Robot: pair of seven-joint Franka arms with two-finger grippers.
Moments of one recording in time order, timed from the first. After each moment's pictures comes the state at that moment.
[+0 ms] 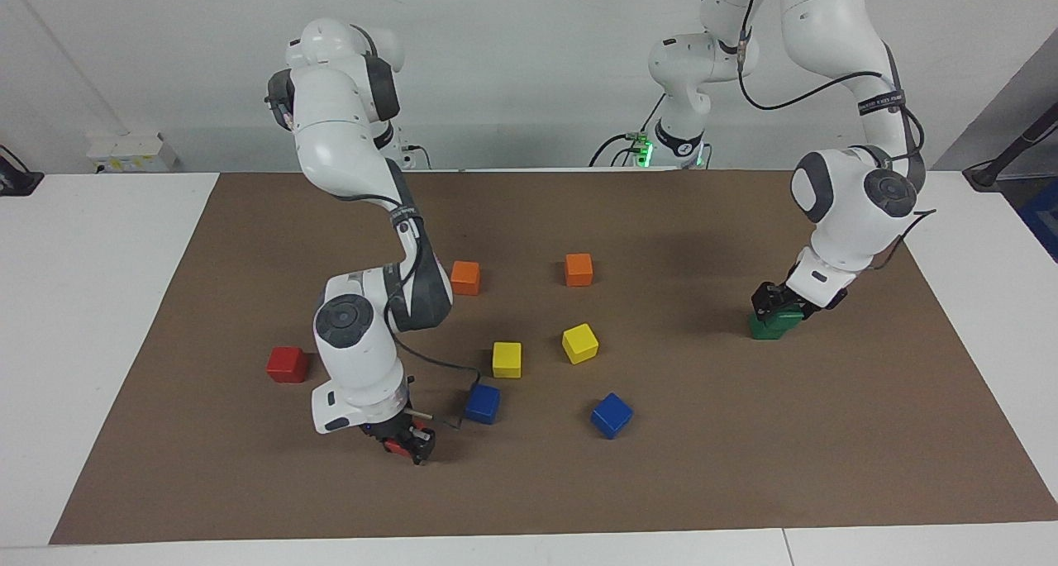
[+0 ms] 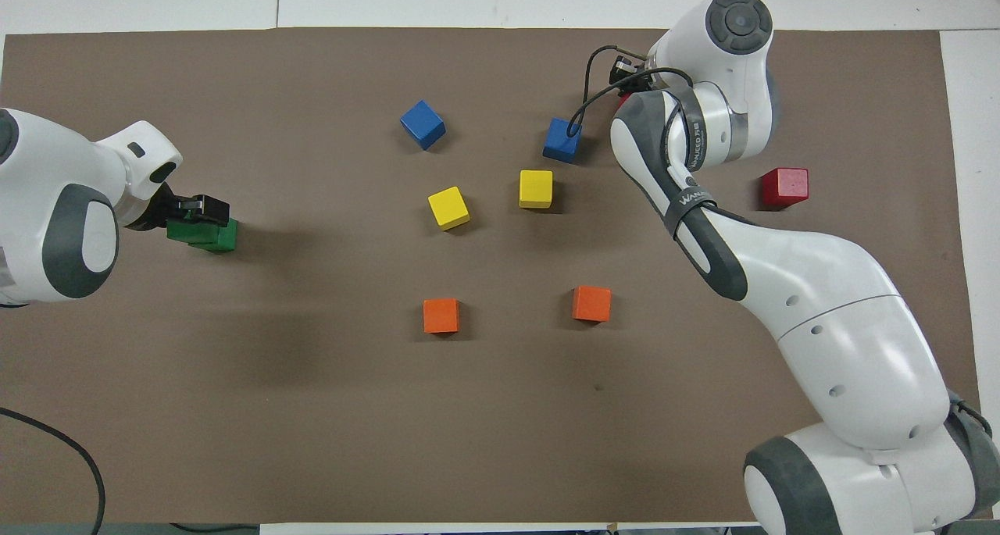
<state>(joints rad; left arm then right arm) 0.05 0.24 -0.05 -1.95 0.01 2.19 0.06 0.21 0.94 -0.02 -1.02 0.01 2.16 0.65</state>
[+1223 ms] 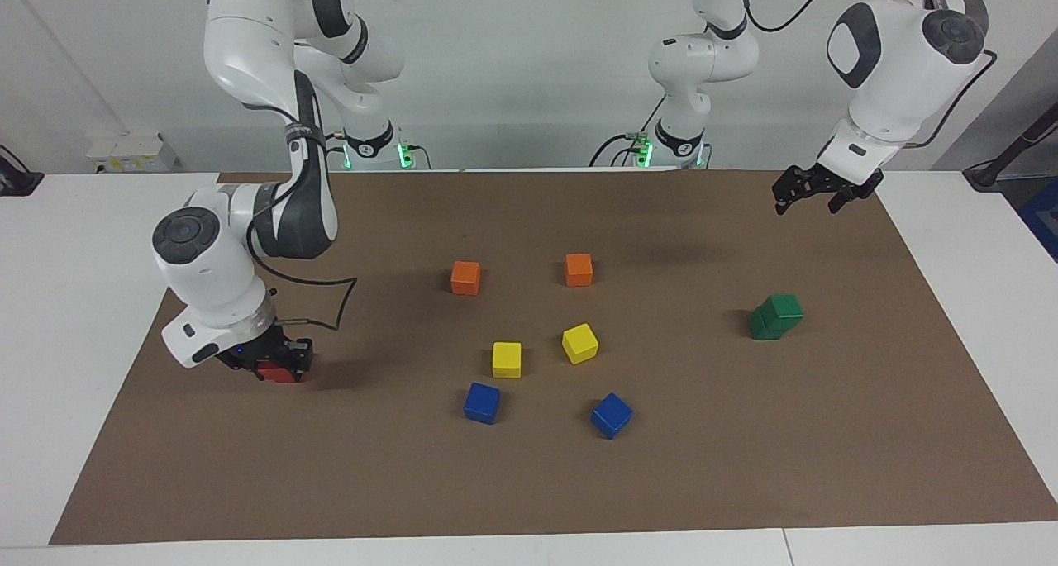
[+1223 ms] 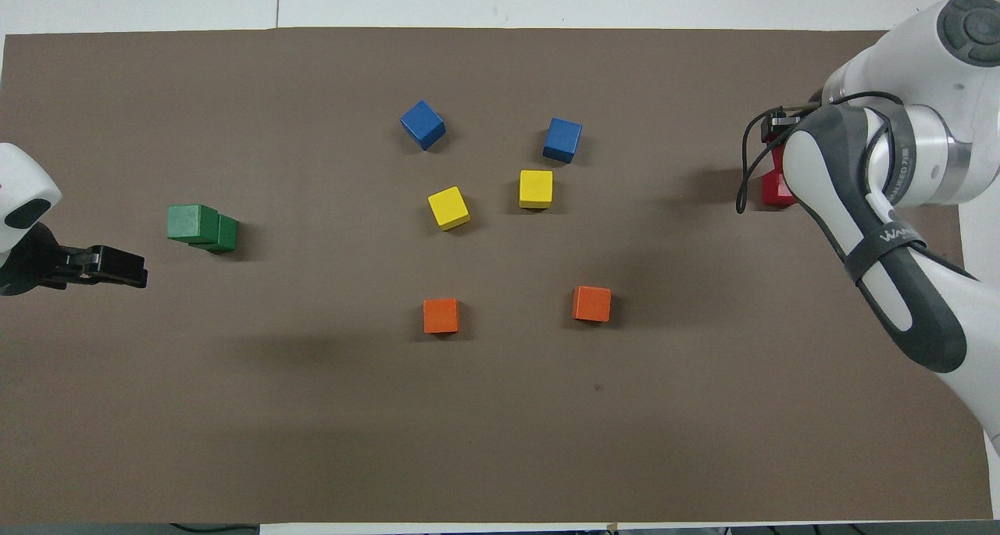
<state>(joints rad) 0.05 -0.12 -0.04 -1.92 0.01 1.71 0.07 -0.01 0.46 -0.03 -1.62 -0.06 2.15 0.03</state>
